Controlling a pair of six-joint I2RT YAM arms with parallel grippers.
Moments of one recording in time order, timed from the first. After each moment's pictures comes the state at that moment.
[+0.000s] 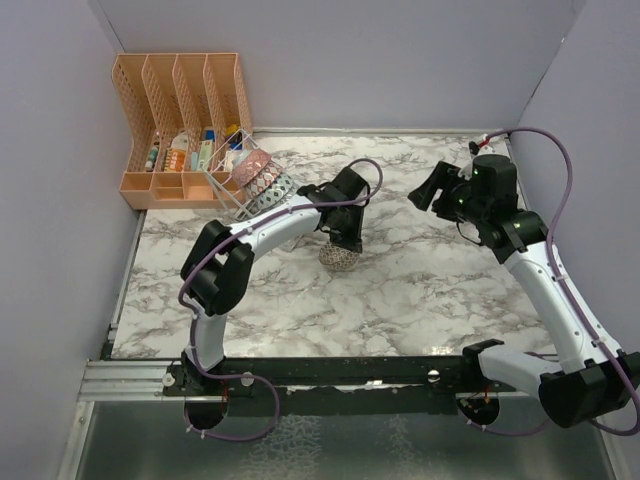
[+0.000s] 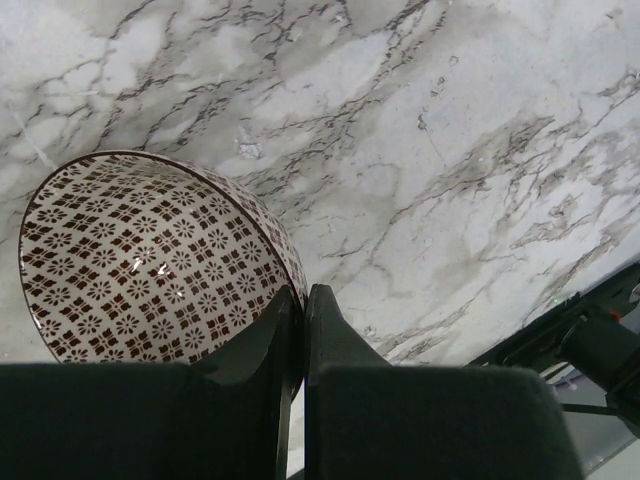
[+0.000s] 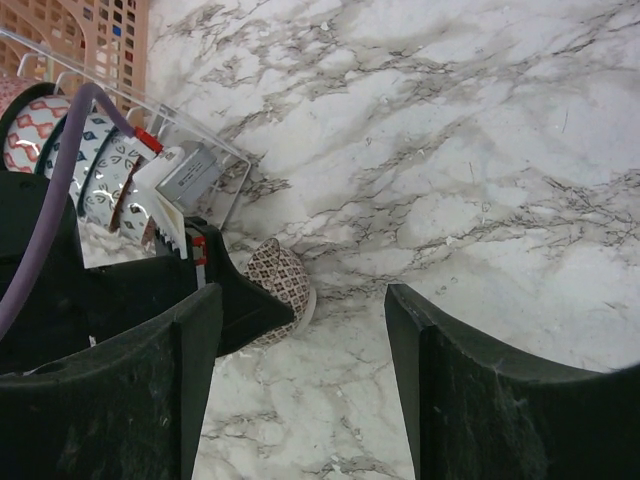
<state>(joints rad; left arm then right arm) -0.75 1.95 1.56 -0.66 0.23 -0.60 0.27 1.11 1.15 -0.55 -0.07 0.53</state>
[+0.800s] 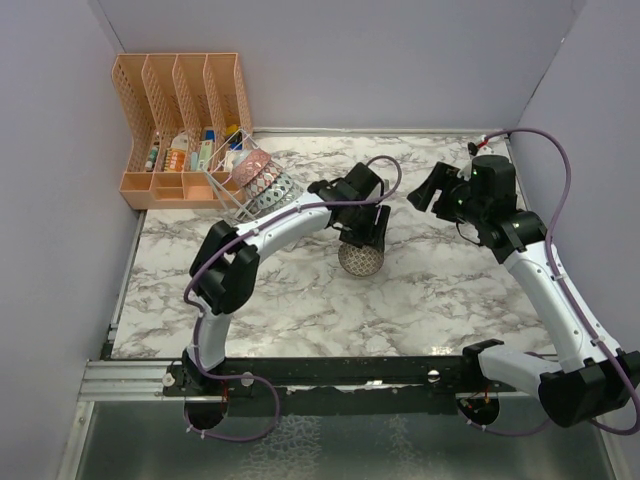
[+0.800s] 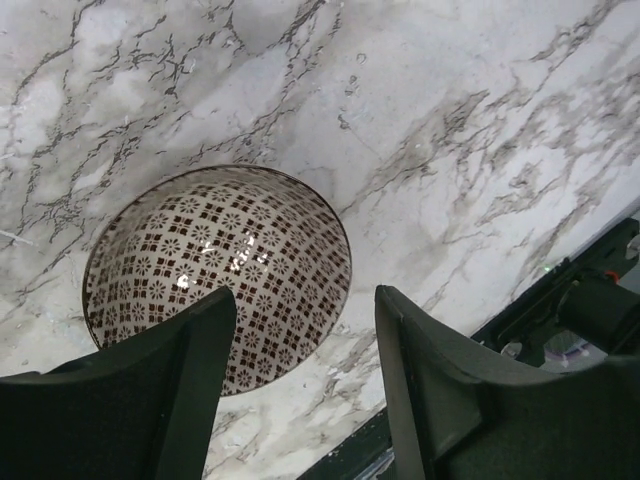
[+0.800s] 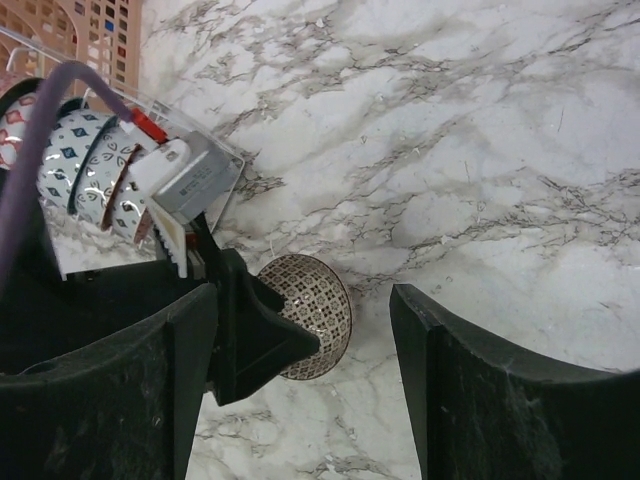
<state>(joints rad) -0.80 2.01 1.69 -0.70 0.27 -0.48 0.27 1.12 1.14 -0.55 -0.06 0.53</state>
